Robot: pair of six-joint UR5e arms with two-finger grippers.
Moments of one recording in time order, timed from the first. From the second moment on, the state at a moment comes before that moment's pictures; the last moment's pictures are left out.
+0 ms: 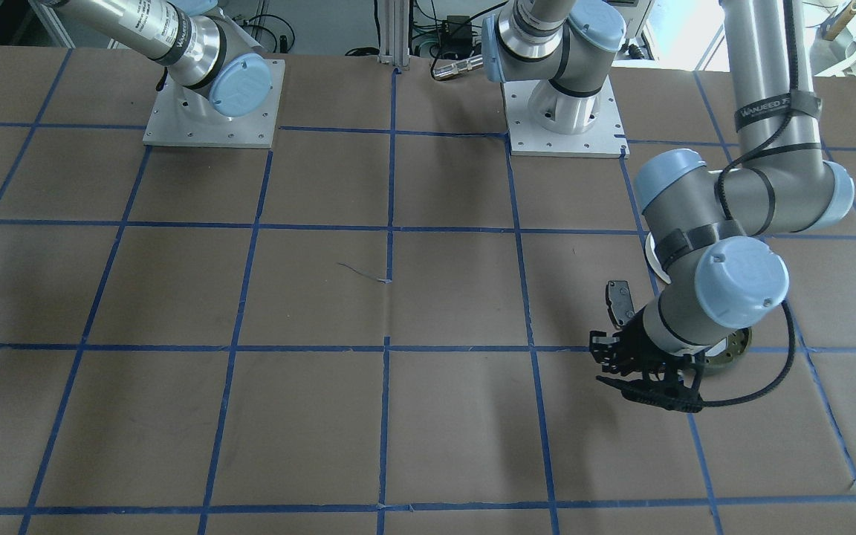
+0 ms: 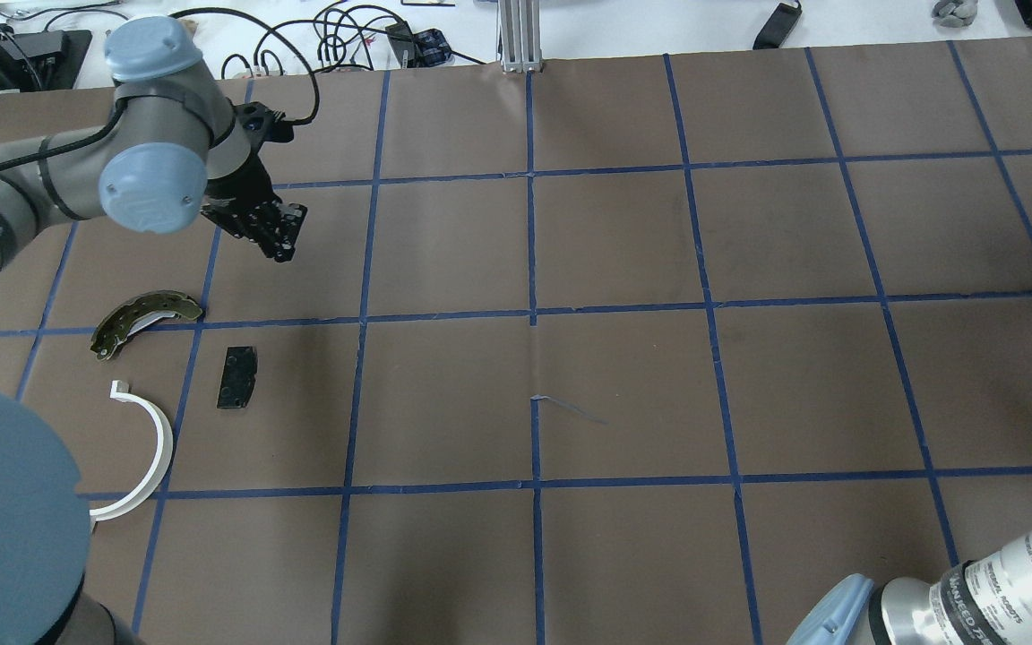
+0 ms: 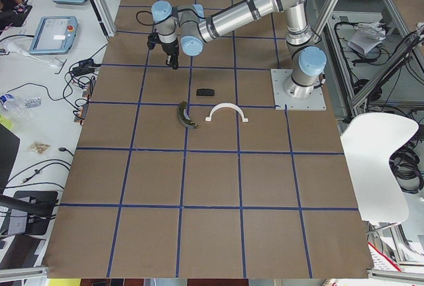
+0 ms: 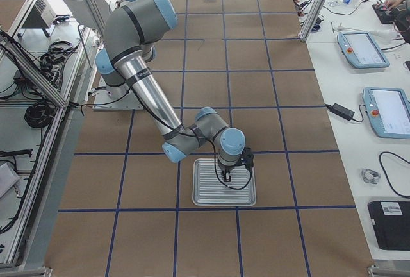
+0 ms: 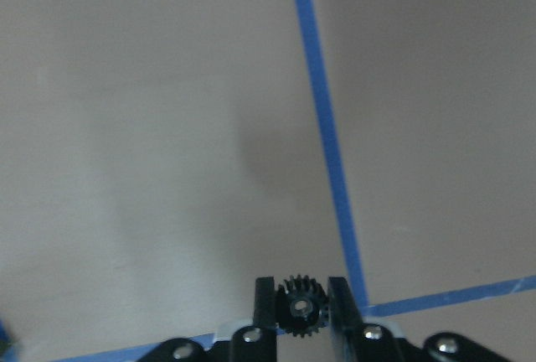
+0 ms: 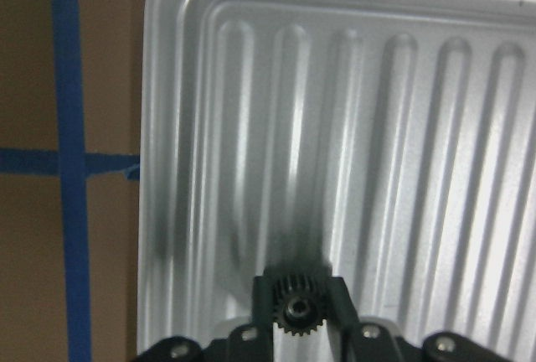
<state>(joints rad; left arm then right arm) -1.39 -2.00 -1.65 -1.14 1.59 0.41 0.66 -0.96 1.58 -2.20 -1.59 -0.98</state>
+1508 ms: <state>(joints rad) -1.18 -1.96 -1.81 -1.12 1.60 0.64 1.15 -1.26 1.71 -2.07 -1.55 -0.44</state>
